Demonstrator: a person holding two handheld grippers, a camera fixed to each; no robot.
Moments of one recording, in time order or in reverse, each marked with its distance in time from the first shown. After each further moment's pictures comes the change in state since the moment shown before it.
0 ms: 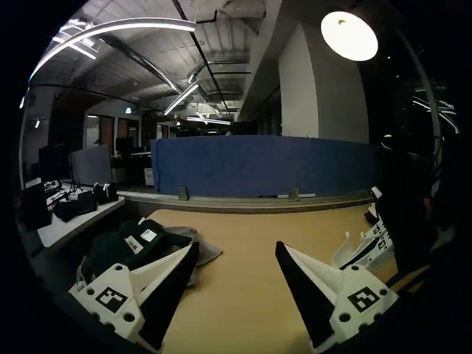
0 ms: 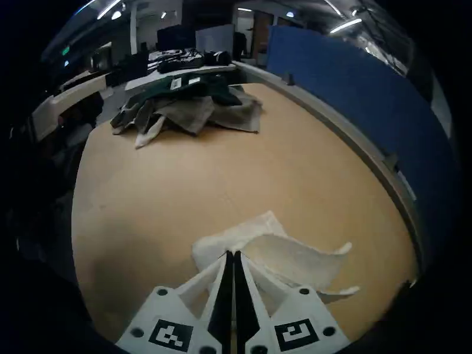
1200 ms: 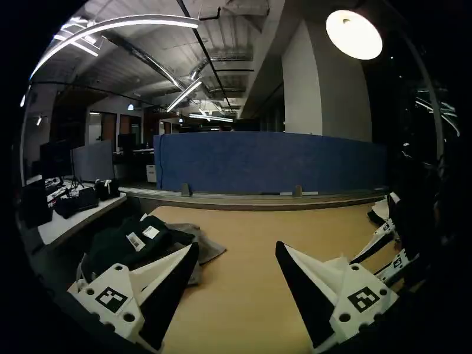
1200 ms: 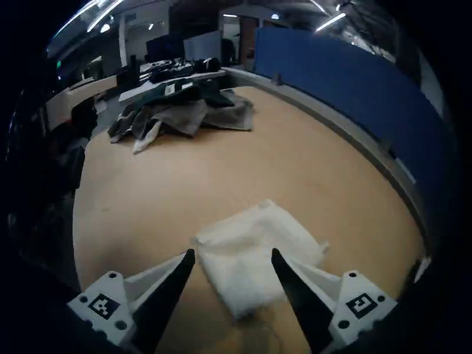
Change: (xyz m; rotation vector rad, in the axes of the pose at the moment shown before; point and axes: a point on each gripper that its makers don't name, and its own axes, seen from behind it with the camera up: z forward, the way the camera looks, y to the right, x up) left arm -0.006 -0.007 0.007 0.008 -0.014 -0.007; right arm -0.022 0.006 -0.012 -0.046 0.060 0.091
